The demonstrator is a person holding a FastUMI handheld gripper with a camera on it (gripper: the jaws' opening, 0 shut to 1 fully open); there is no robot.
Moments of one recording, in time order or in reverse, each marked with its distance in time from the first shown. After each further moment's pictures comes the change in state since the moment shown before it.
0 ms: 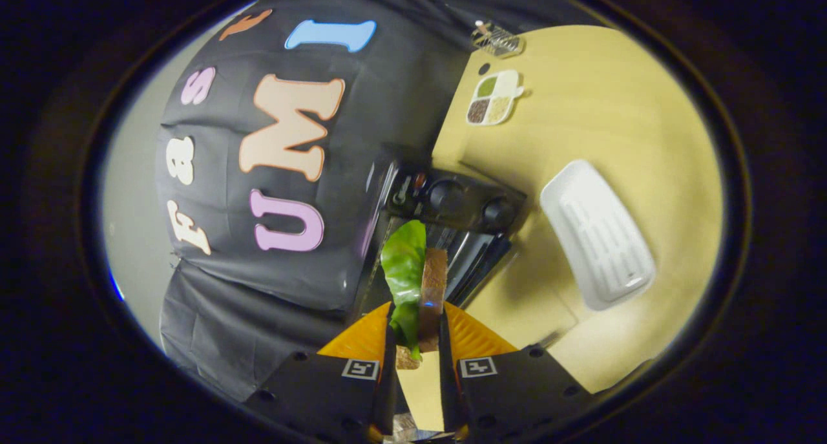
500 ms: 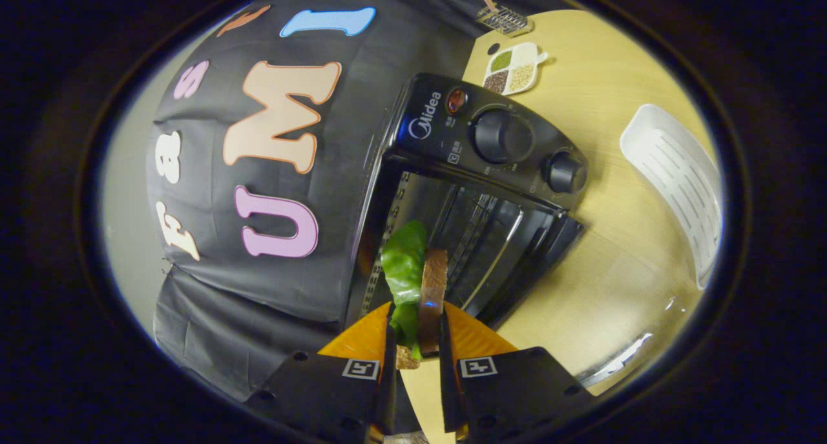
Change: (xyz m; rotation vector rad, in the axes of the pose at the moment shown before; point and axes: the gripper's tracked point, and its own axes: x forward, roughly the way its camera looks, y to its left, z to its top) arm 0.093 0.012 -0.007 0.000 -0.095 -0.032
